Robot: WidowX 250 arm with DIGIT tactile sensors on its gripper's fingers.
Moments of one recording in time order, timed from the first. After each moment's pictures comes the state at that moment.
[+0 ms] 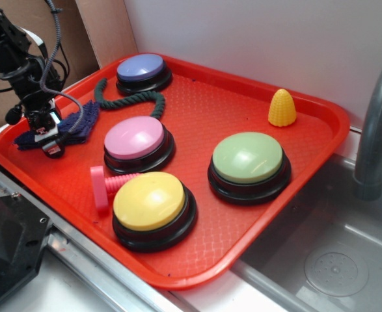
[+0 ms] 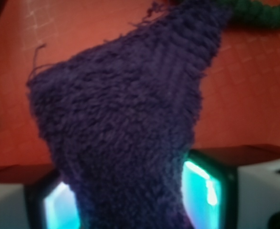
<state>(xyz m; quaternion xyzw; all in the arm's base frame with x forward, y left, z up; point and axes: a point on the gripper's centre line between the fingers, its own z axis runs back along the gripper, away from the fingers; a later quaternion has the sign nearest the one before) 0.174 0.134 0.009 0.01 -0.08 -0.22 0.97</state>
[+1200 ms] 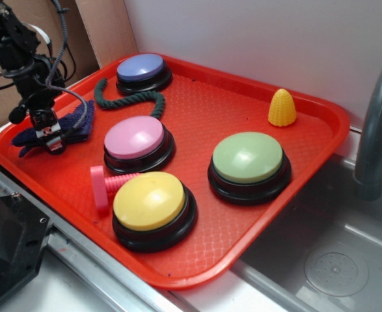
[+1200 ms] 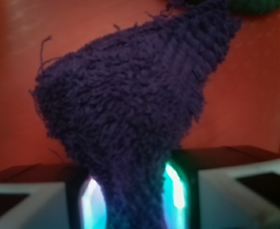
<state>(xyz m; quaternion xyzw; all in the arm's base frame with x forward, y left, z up) 0.170 0.119 0.024 0.03 -0.04 -0.16 0.99</state>
